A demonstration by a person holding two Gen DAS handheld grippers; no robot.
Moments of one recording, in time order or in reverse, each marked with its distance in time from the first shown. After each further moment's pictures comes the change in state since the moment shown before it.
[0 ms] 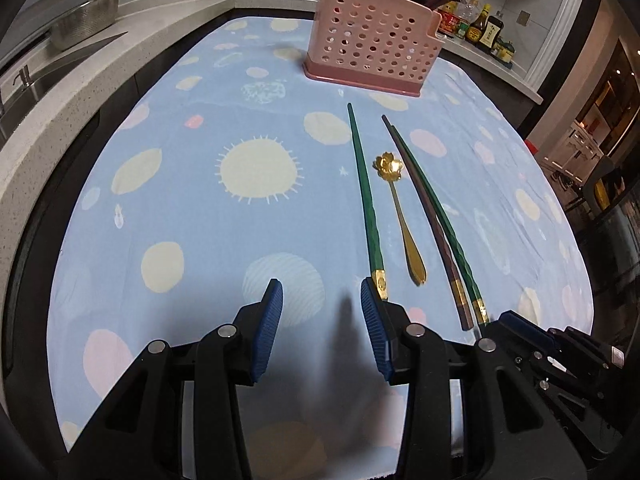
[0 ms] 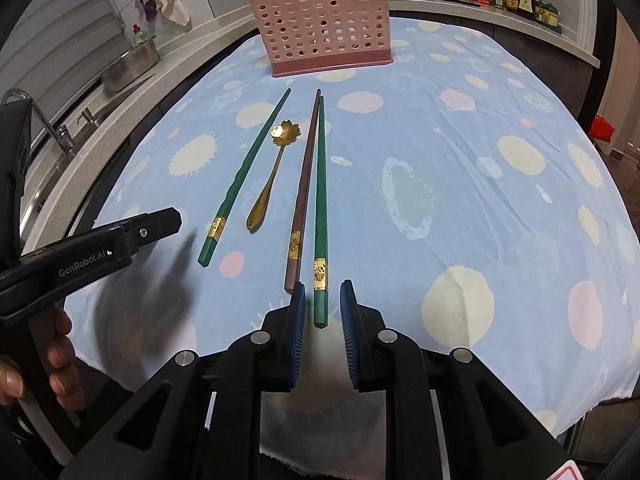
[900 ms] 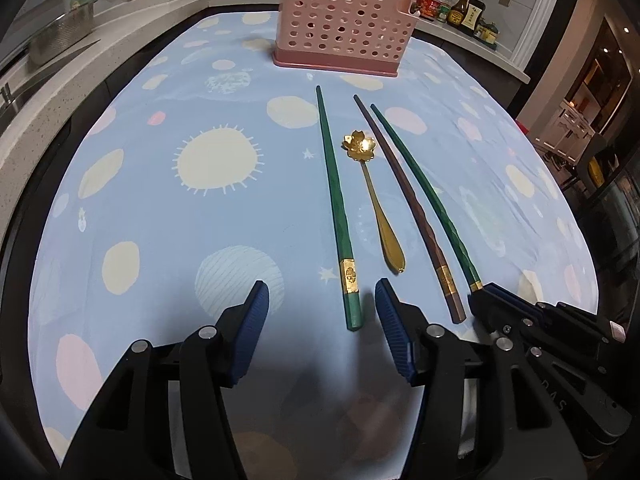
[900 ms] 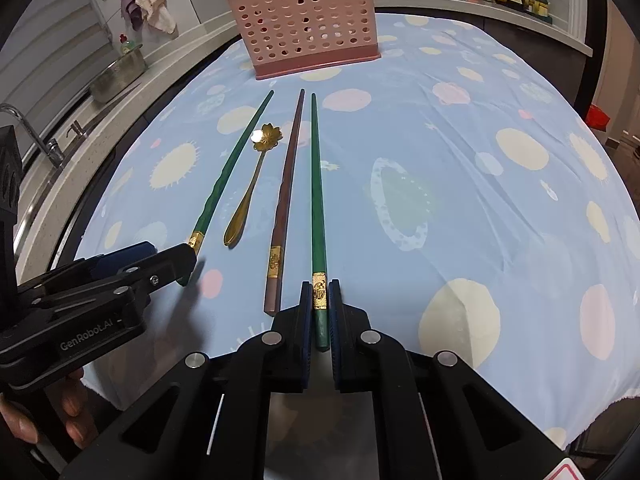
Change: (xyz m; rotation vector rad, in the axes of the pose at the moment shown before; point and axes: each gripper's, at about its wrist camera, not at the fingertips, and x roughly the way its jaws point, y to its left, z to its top) left arm 0.018 -0.023 -0.003 0.072 0.008 -0.012; right arm 0.013 -0.011 0.008 0.046 -0.012 -0.007
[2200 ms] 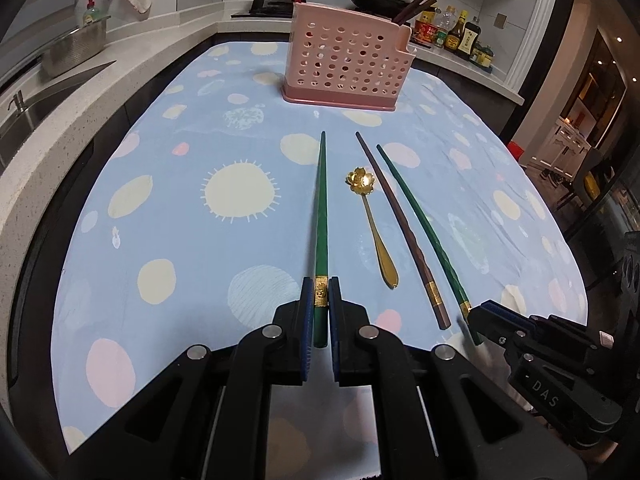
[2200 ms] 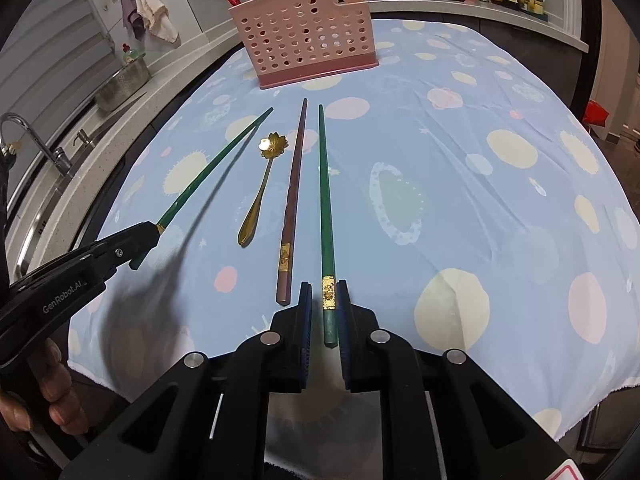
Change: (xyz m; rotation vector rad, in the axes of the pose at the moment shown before) left arm -0.033 0.009 0.000 -0.017 -0.080 -0.009; right arm -0.013 0.002 -0.004 0.000 -0.013 0.003
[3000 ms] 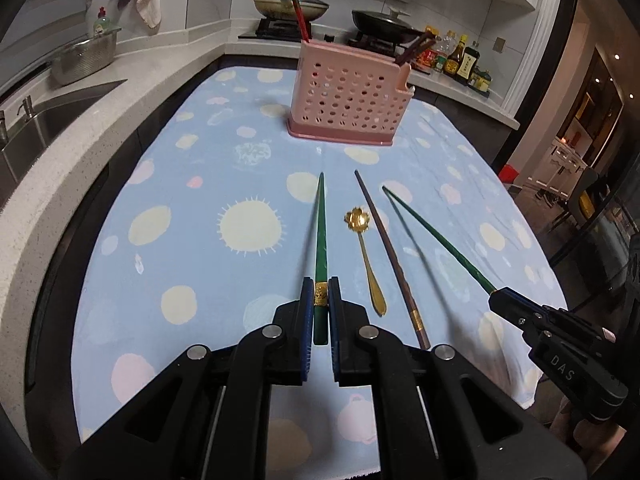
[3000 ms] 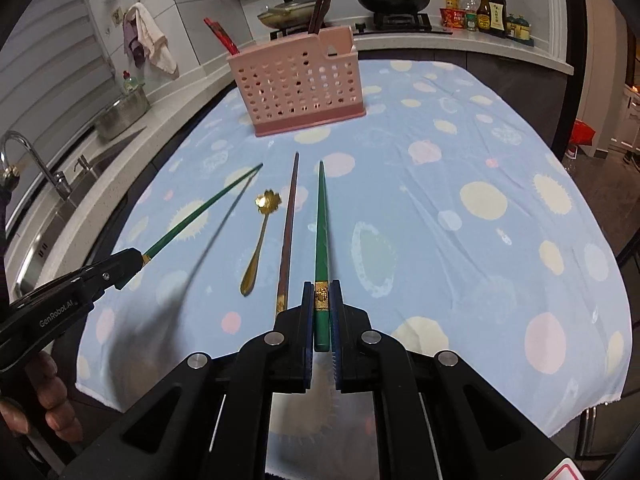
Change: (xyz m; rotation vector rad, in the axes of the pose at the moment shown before) left arm -0.043 0.006 0.024 -0.034 -0.093 -0.015; right arm -0.052 -0.007 0.031 0.026 -0.155 -0.013
